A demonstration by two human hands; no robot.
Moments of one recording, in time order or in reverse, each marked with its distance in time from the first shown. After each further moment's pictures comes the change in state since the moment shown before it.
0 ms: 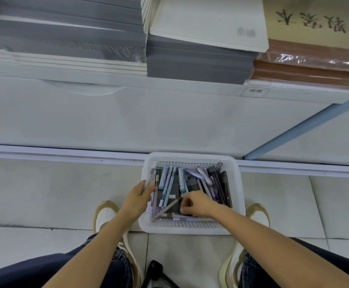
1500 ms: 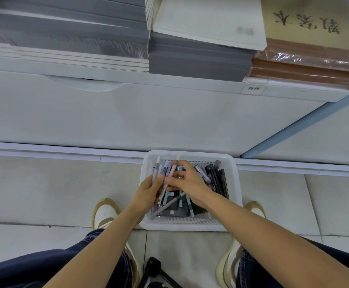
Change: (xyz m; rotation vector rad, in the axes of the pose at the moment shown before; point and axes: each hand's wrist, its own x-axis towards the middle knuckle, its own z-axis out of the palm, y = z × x) left_hand 0.000 0.010 0.023 -0.279 -0.062 0.024; right_hand -0.007 -0.055 -0.018 1.112 0.230 -0.171
